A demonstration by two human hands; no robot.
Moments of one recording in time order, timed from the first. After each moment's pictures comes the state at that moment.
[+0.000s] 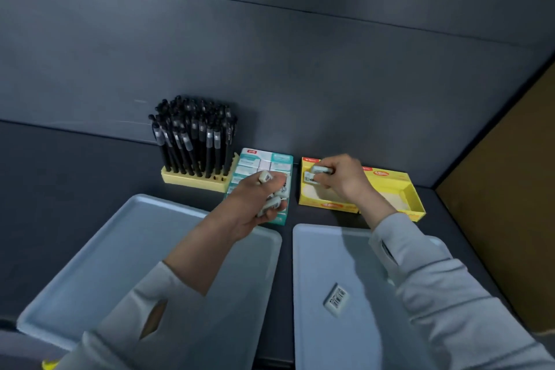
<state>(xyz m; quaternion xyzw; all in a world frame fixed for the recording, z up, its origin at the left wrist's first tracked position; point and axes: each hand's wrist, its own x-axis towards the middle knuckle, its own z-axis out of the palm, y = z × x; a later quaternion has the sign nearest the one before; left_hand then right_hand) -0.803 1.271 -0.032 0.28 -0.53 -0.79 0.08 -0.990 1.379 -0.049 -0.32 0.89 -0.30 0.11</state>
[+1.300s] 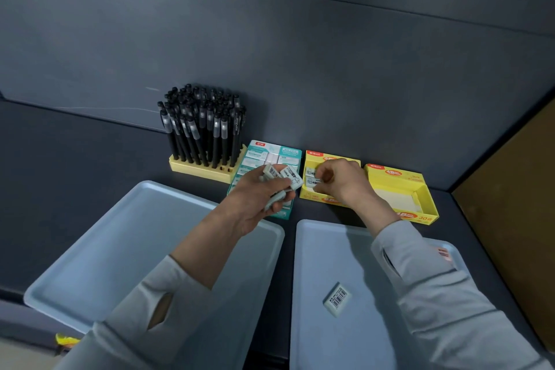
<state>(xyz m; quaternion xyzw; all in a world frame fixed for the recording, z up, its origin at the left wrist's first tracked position) -0.805 1.274 -0.042 0.30 -0.49 -0.81 0.12 -0.981 1.373 -0.064 -0.36 0.91 -0.19 0.09</state>
